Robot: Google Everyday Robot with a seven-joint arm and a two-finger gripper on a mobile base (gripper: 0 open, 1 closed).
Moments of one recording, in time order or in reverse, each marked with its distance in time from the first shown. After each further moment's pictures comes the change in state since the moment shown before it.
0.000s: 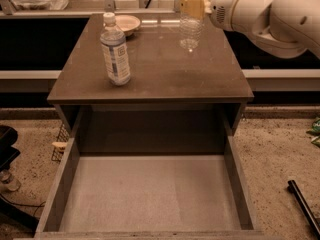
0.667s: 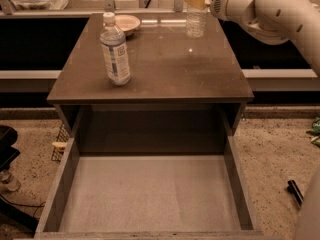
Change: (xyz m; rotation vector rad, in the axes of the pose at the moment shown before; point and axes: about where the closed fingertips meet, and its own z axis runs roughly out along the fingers) arm 0.009 -0.075 0.050 0.132 0.015 -0.017
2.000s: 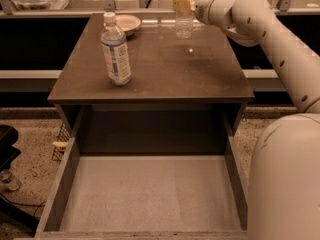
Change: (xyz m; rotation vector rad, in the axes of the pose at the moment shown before) arm 0.033 -0.019 0.071 -0.021 -0.026 -0.009
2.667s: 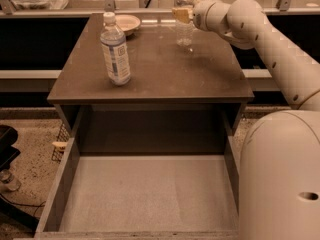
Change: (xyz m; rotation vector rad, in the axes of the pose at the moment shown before) arm 0.036 0.001 0.016 -0.008 0.073 -0.029
